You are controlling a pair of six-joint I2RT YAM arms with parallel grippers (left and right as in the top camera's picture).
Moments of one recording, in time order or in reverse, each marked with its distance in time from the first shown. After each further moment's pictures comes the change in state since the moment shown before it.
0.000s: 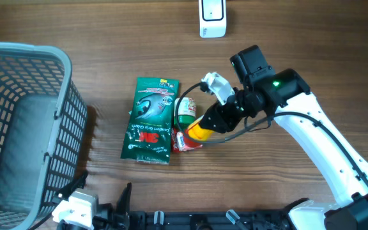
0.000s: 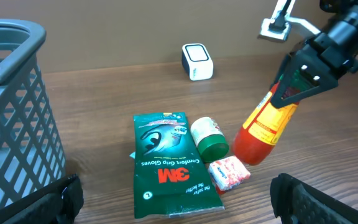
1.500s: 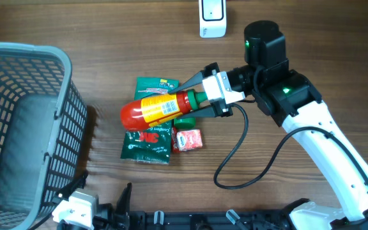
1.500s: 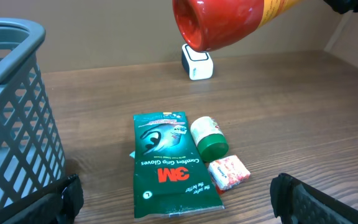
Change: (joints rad) left arm 0.000 0.000 0.000 -0.002 0.001 0.000; right arm 0.000 -0.072 -0.001 0.713 -0.764 -0.585
